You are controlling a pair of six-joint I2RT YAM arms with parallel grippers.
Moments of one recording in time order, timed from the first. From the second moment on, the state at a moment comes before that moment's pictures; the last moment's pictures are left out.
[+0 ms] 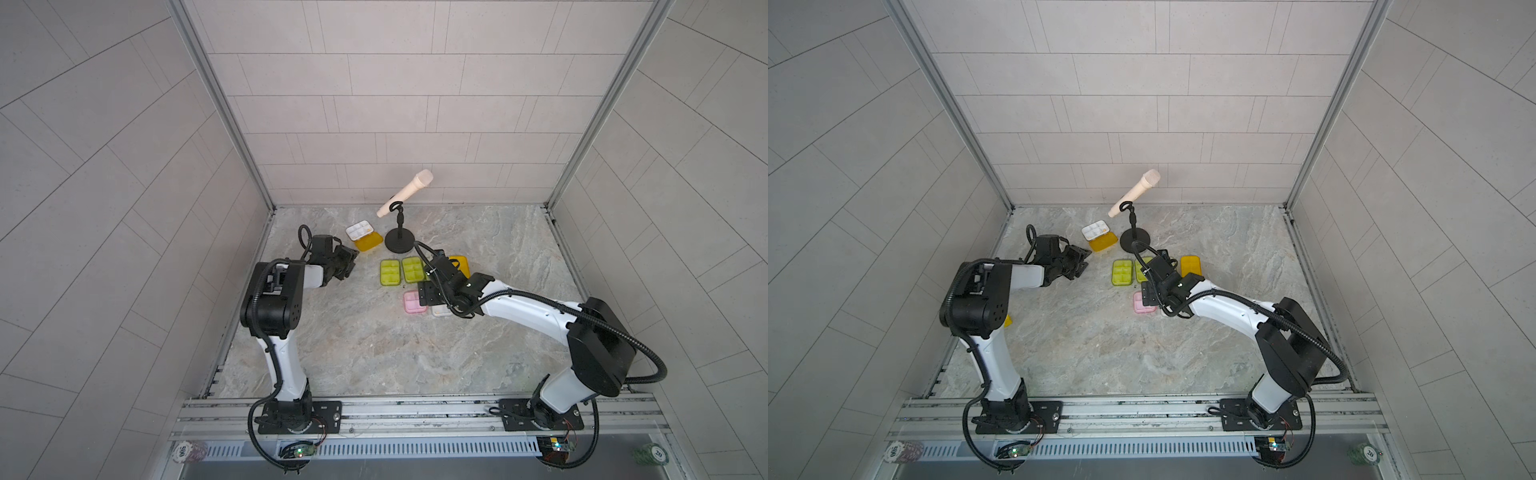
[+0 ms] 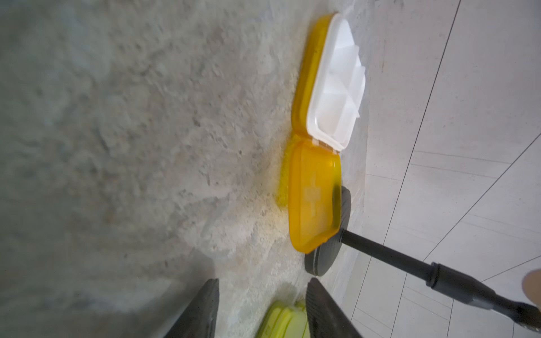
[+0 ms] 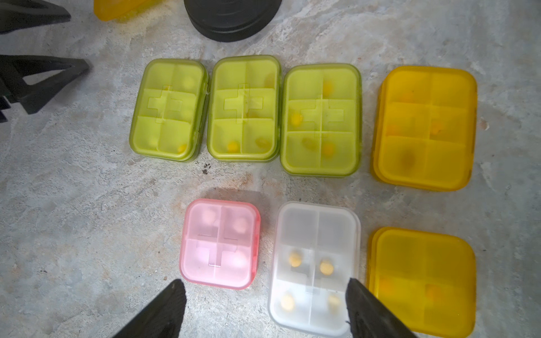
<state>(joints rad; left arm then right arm) -0.05 1.97 0.98 0.30 0.40 -1.21 0.74 1.58 1.06 -0.45 0.23 0.58</state>
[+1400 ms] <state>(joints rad) -0.08 2.17 1.09 0.58 0.39 -1.31 0.73 1.57 1.05 -0.45 0.23 0.57</state>
